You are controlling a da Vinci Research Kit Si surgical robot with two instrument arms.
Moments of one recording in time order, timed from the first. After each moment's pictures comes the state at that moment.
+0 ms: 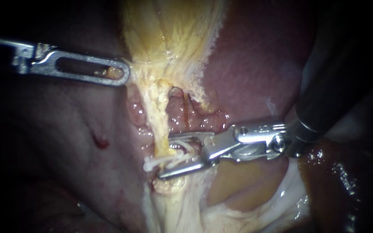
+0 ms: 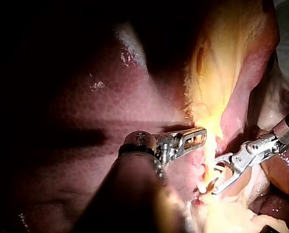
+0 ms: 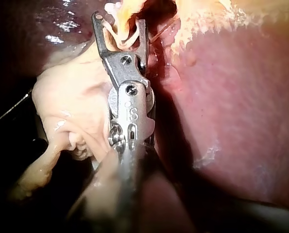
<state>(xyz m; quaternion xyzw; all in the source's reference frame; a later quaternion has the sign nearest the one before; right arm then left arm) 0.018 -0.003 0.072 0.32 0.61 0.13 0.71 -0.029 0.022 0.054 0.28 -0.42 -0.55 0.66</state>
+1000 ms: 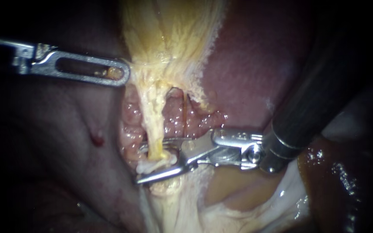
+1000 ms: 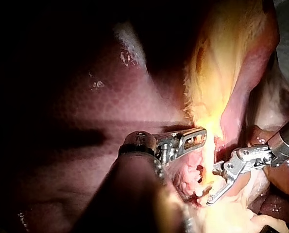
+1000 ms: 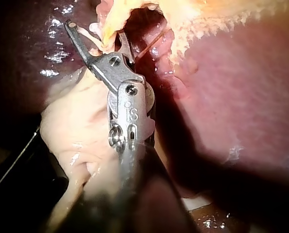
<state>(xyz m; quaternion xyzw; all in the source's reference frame) 0.022 -0.004 0.072 0.38 0.63 0.14 0.66 -0.029 0.022 0.054 0.28 -0.42 -0.55 0.66</state>
